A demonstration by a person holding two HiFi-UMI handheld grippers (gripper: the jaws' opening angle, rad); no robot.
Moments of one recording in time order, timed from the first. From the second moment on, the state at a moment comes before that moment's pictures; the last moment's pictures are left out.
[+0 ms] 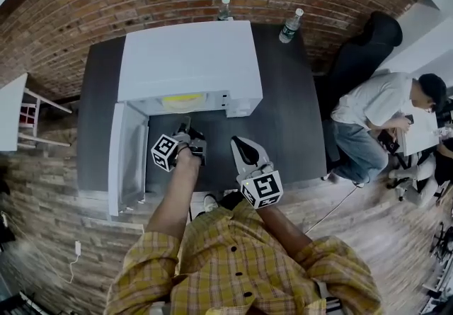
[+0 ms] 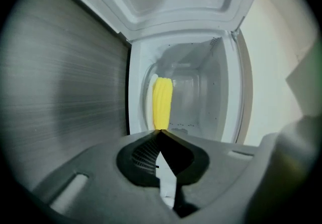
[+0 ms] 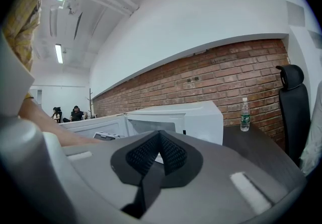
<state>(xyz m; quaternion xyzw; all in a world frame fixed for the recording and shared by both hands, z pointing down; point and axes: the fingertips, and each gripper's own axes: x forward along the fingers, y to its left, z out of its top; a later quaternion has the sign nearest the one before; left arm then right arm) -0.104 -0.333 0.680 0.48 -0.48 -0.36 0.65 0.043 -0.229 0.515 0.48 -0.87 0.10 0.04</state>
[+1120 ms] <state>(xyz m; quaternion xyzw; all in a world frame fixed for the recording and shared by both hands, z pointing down) -0.047 -0.205 0.522 0.85 -0.45 -0.08 0.25 0.031 -0.189 0.502 0.49 -0.86 0.11 0.02</state>
